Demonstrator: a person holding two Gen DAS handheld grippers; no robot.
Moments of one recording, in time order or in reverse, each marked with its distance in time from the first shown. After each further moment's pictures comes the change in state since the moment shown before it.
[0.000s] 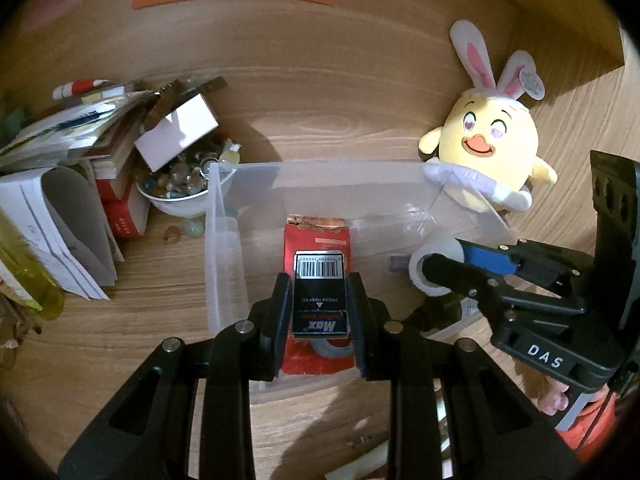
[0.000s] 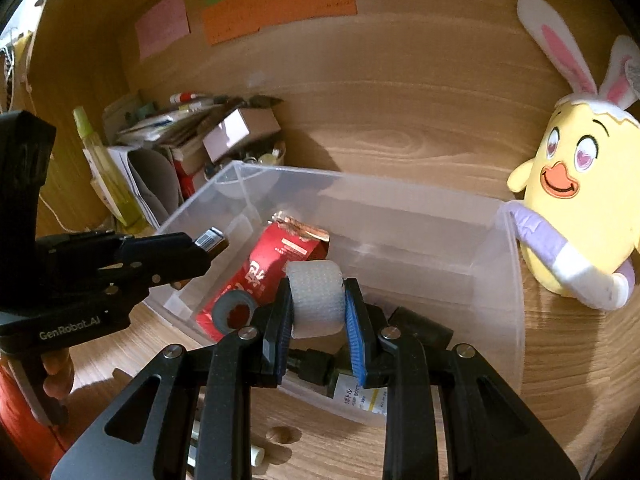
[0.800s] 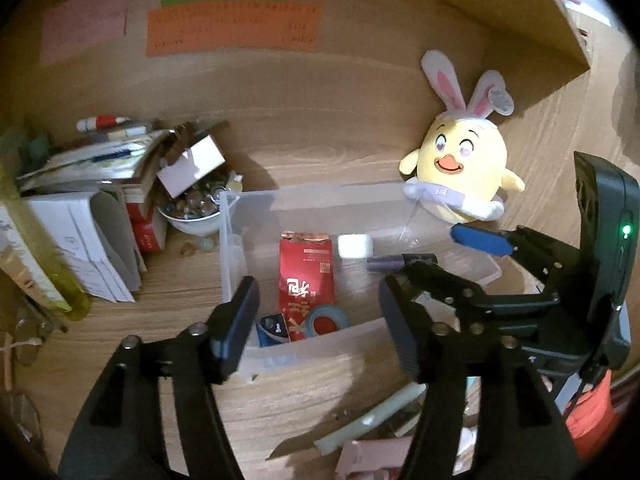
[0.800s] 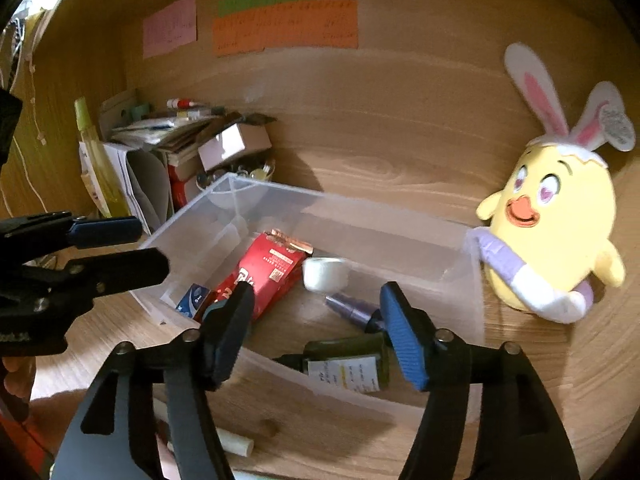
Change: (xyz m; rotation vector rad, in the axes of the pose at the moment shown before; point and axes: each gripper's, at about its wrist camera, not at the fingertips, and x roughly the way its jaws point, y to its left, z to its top) left arm -0.058 -0.015 -0.010 0.035 -0.099 0.013; right arm -0.036 0.014 0.000 -0.061 -0.084 -0.118
